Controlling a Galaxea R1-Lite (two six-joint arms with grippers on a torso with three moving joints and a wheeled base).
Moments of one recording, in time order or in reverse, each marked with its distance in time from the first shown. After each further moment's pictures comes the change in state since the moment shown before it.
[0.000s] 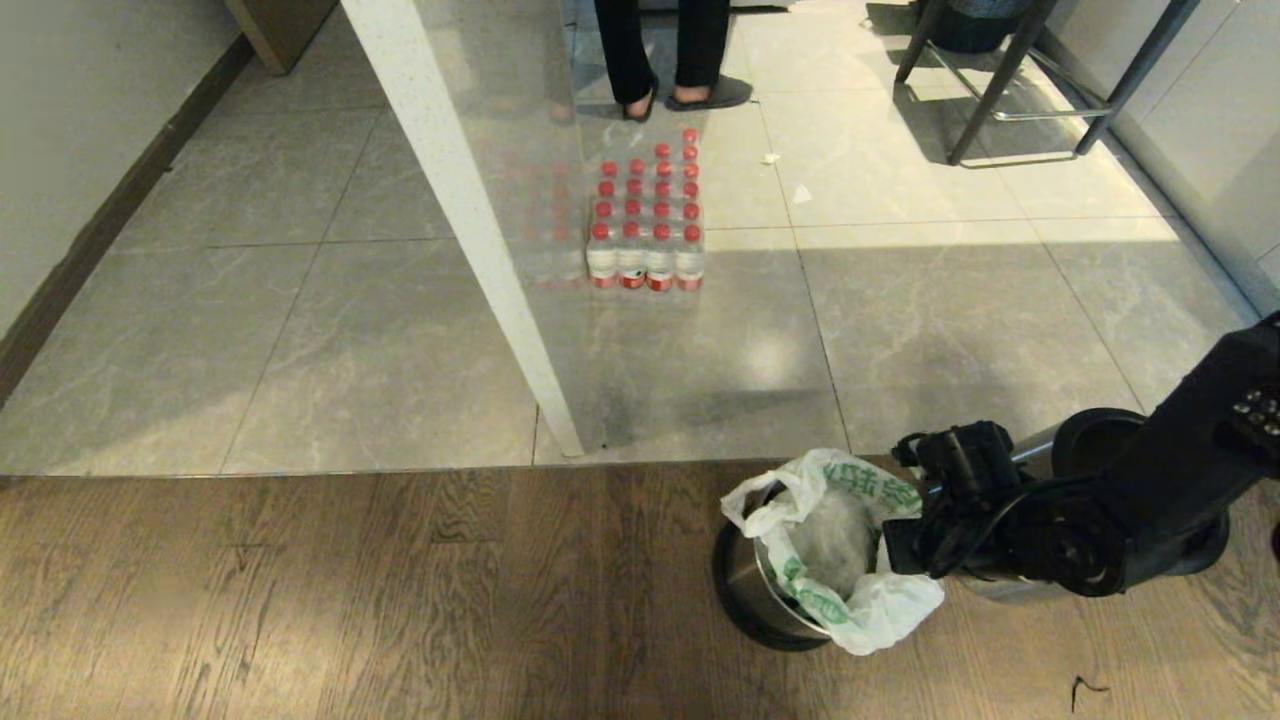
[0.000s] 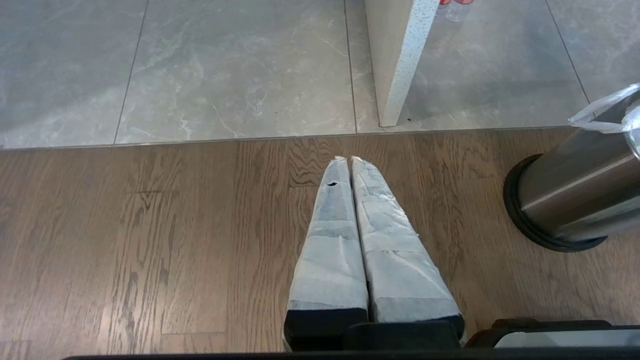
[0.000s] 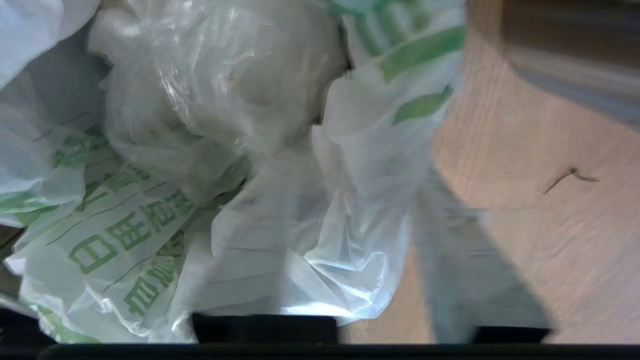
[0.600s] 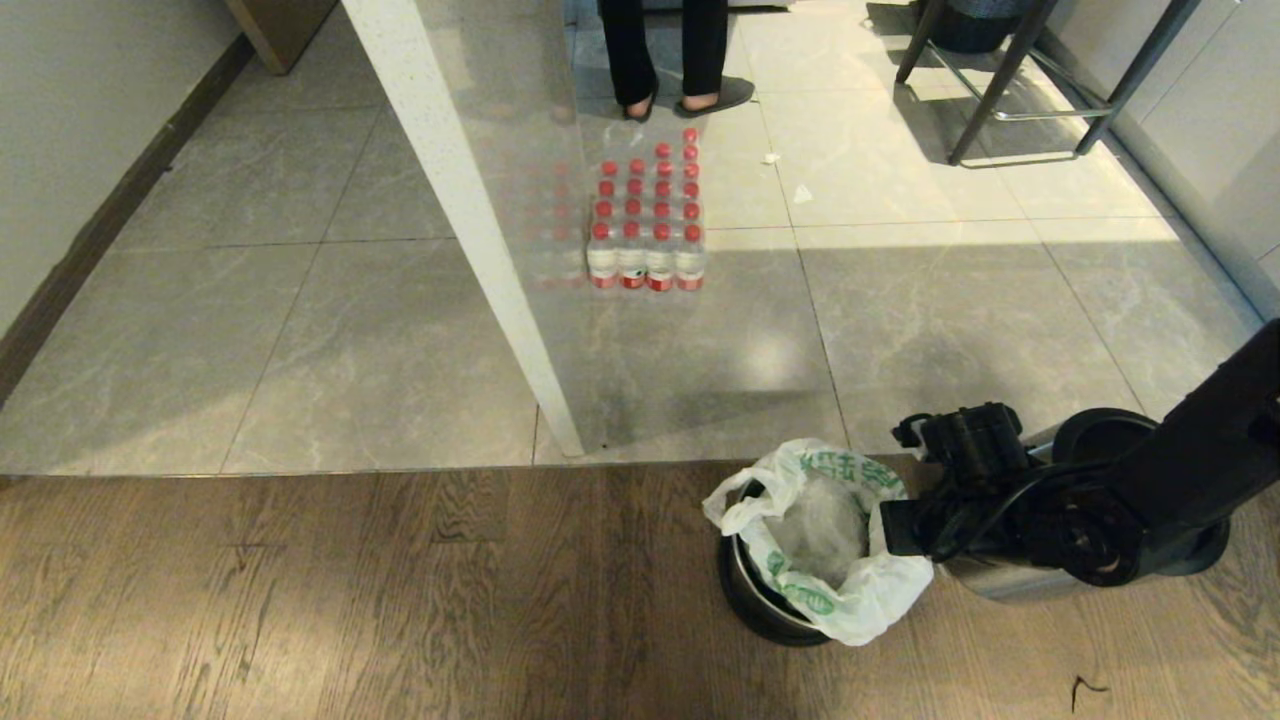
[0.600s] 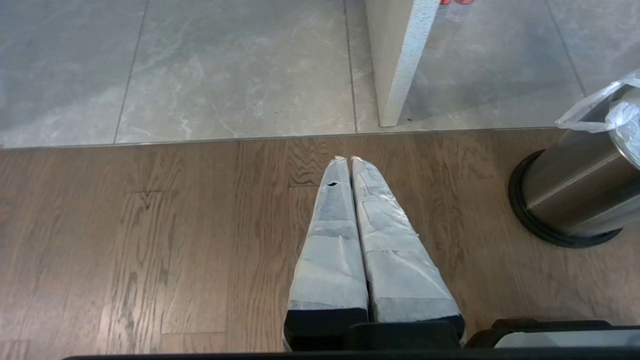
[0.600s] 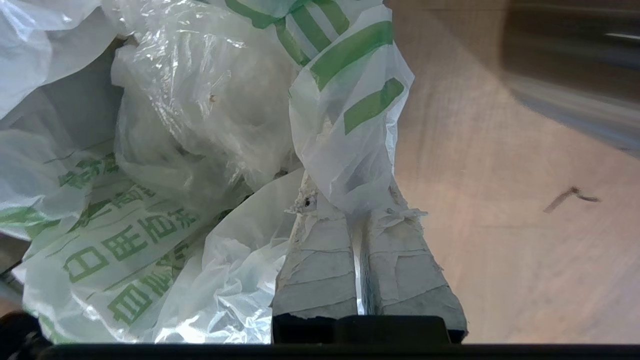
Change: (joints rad) left arm 0.000 0.000 0.000 0.000 0.000 0.000; right arm 0.012 -0.061 -0.016 0.008 0.029 0.007
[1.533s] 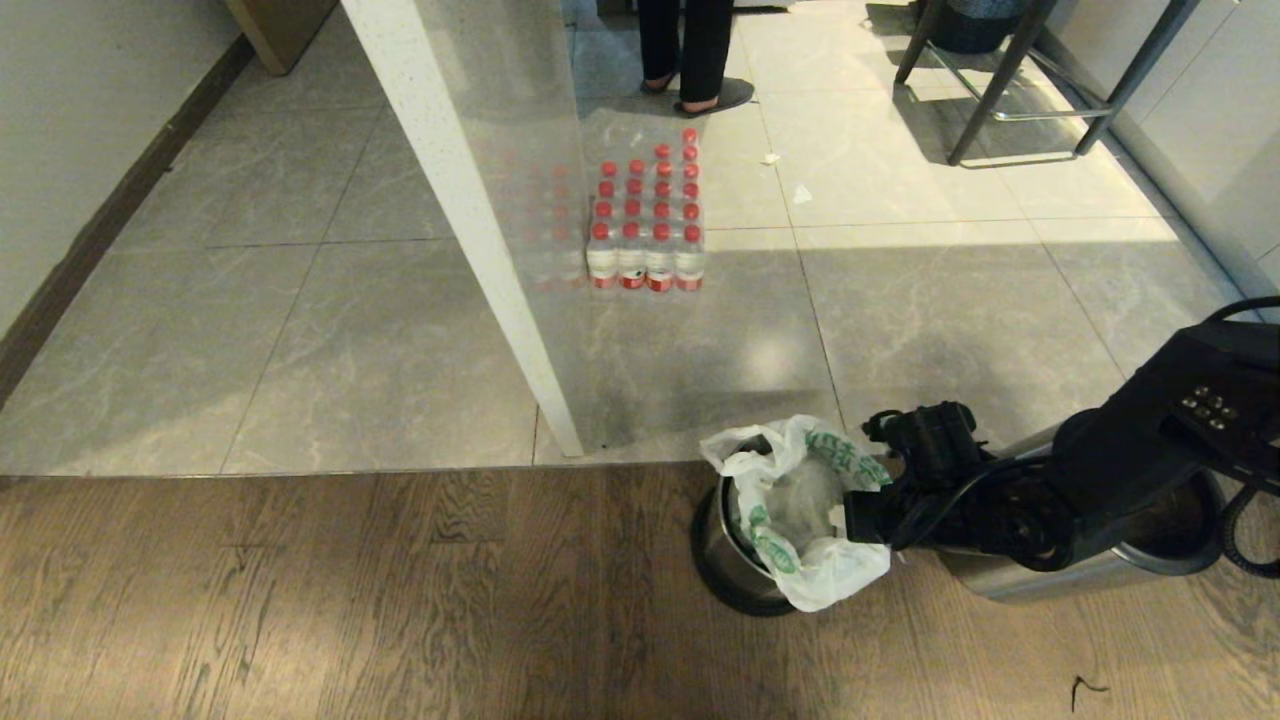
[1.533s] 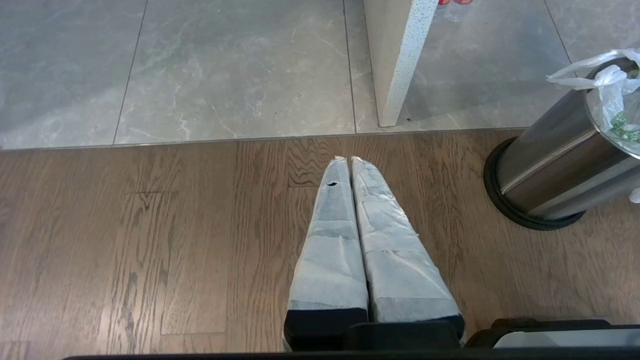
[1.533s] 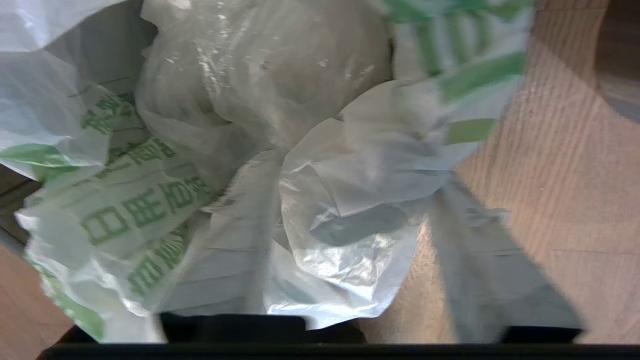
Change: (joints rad) left arm 0.000 0.000 0.000 0.000 0.000 0.000; right arm 0.032 0.116 -0.113 -0.012 0.098 0.094
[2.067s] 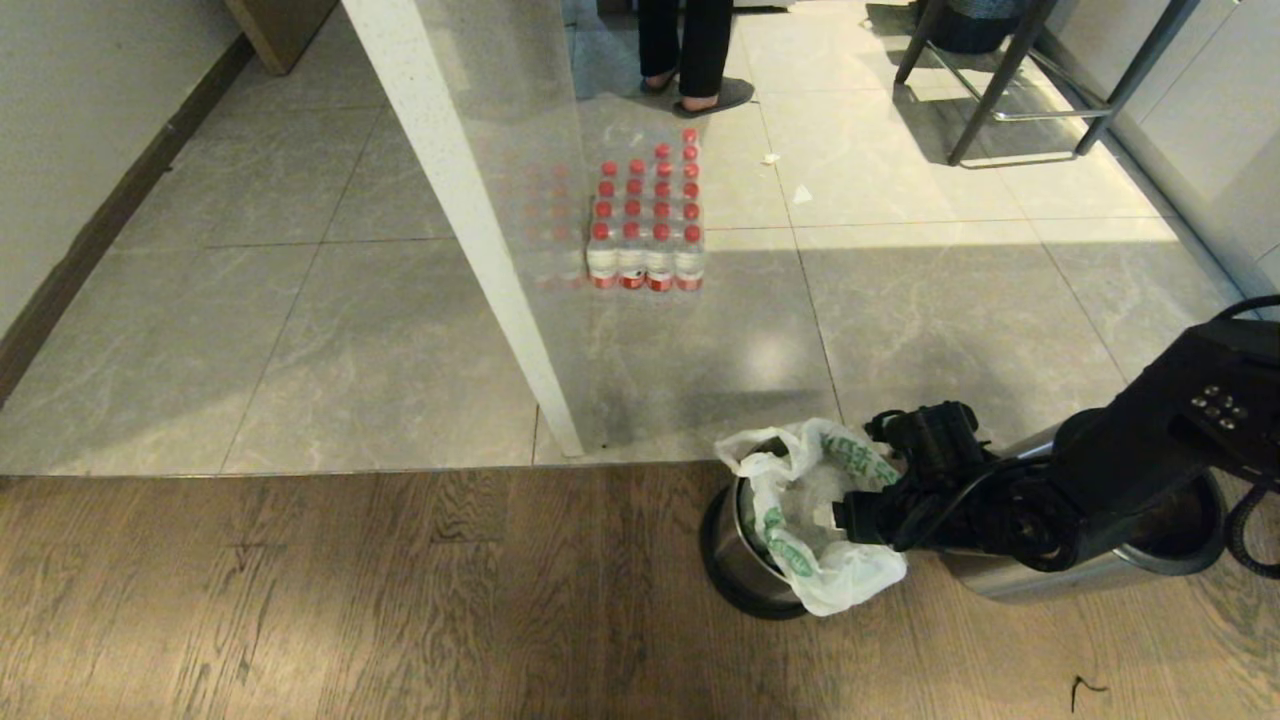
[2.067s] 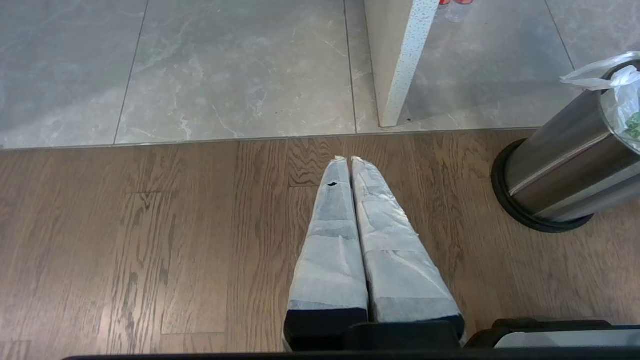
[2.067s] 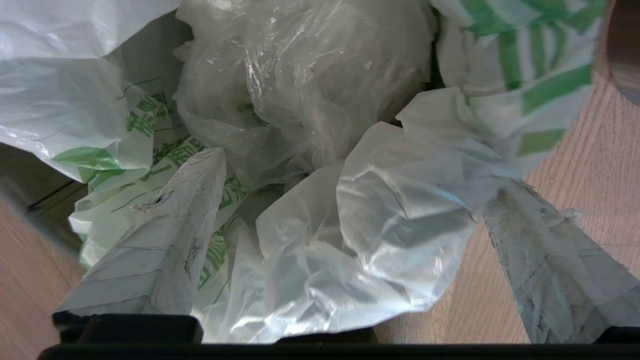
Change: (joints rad) left arm 0.000 0.000 0.000 0.000 0.000 0.000; right arm 0.002 -0.006 0.003 0.014 0.010 0.029
